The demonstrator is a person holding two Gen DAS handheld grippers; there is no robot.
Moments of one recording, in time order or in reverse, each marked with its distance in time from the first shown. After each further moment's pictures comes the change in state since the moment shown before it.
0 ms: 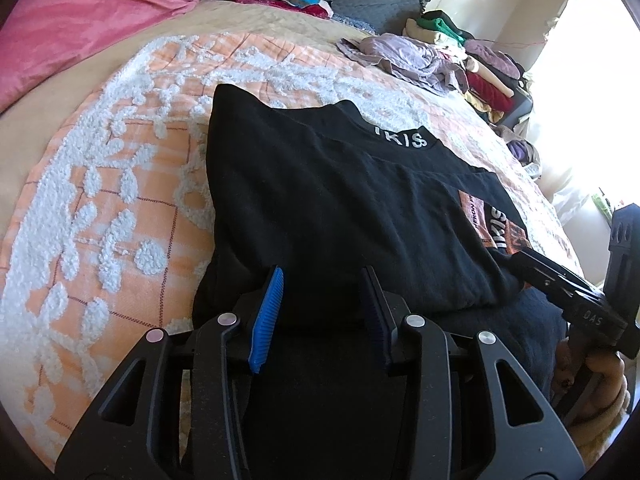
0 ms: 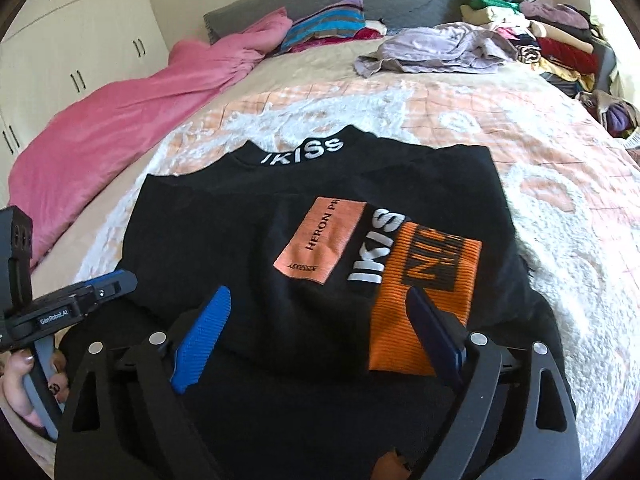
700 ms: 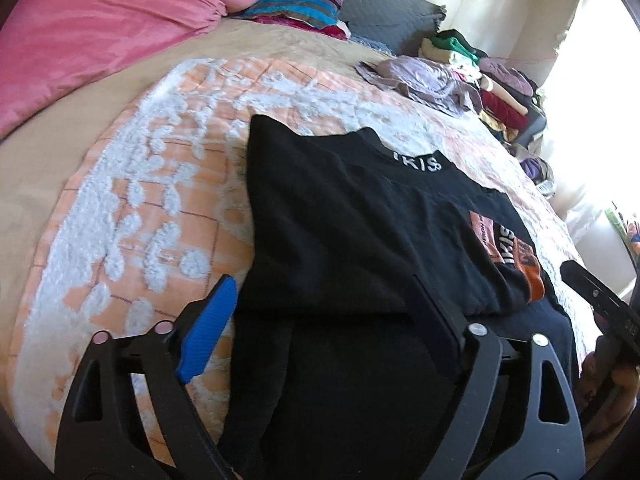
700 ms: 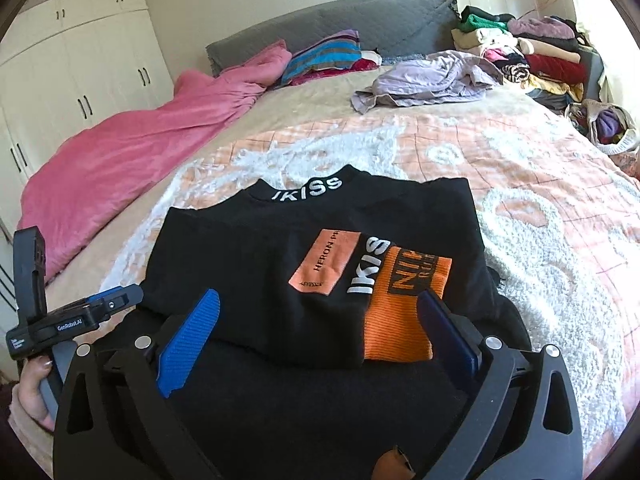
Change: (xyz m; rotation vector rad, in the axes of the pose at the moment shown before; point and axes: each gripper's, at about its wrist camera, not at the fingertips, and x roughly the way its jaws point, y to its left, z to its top) left arm -0.027 0.006 -0.002 -0.018 -0.083 0.080; right arm -0.047 0.002 -0.001 0.012 -0.118 0.013
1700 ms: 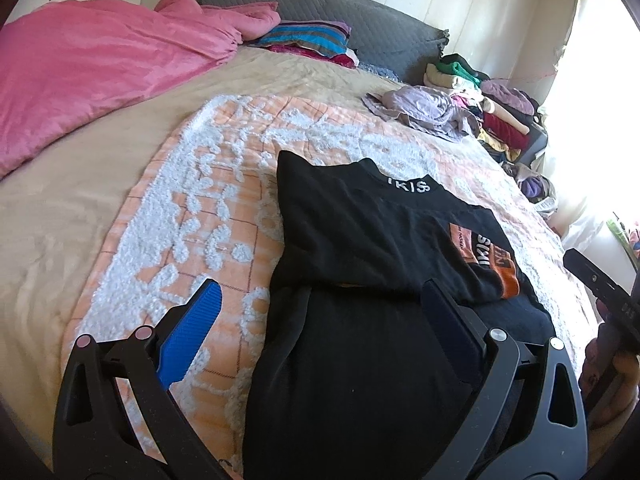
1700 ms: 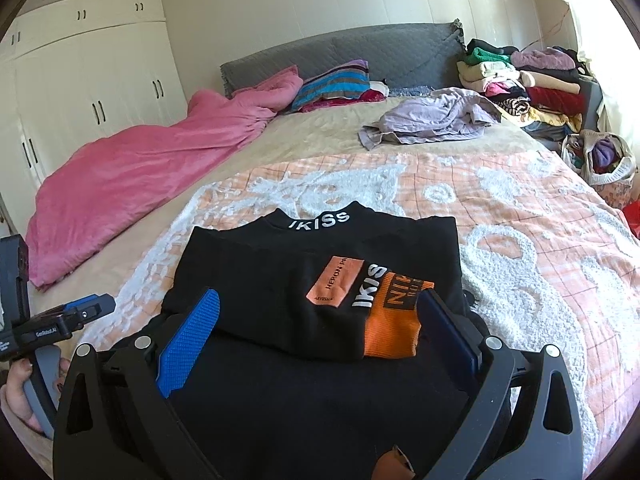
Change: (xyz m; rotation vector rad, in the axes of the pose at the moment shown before) left arm -0.074 -0.001 -0.015 -0.010 -0.092 0.038; right arm -0.061 0.017 0.005 -0.053 -0.089 0.003
